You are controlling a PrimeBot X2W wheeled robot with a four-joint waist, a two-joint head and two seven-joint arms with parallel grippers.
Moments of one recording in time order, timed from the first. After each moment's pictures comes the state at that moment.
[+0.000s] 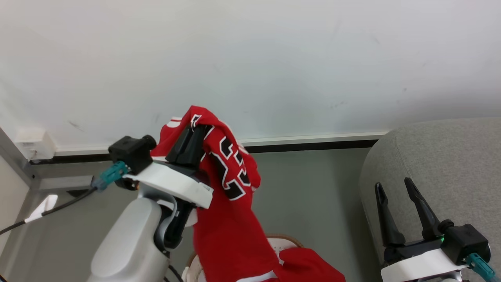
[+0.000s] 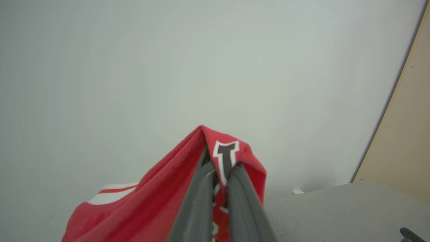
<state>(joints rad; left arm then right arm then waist) -0.57 0.15 -0.39 0.40 -0.55 -0.11 -0.26 -0.16 -0.07 0.14 0.20 0.28 0.13 -0.26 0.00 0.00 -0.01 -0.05</state>
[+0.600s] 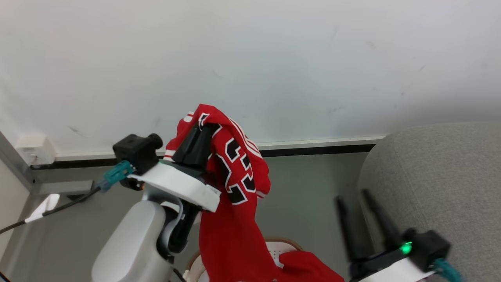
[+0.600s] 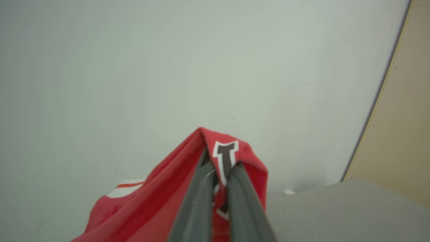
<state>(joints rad) -0.54 0.17 -0.40 0.24 -0.57 -0.05 -0.18 -0.16 -0.07 0.28 0.20 0.41 0.13 -0.26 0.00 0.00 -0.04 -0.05</state>
